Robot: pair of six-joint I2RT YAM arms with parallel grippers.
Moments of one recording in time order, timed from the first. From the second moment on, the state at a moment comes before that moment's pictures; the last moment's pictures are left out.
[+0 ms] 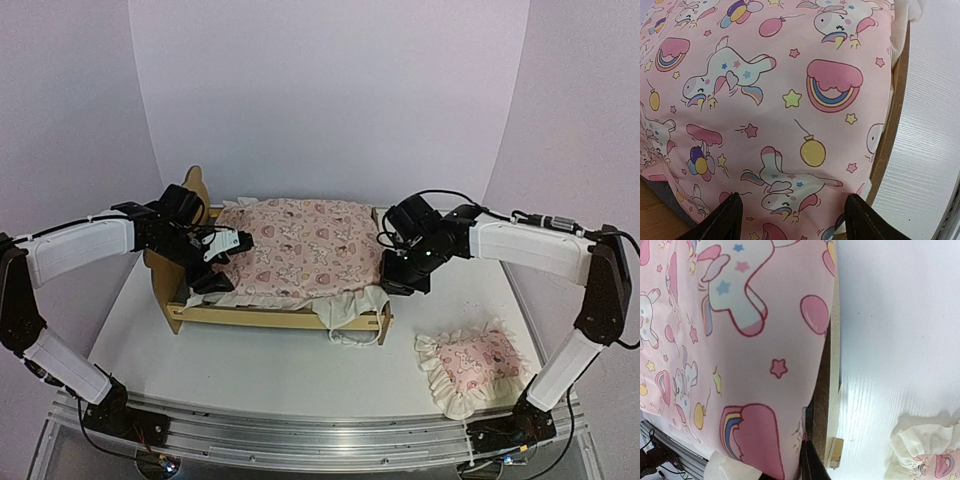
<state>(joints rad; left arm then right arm) -0.48 1.45 1.11 -0.64 0.29 0.78 0.73 1.66 1.31 -0.76 -0.05 0.82</state>
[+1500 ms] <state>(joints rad) -0.49 1.46 1.20 -0.65 0.16 0.77 1.18 1.88 0.63 0.74 0.36 0.25</state>
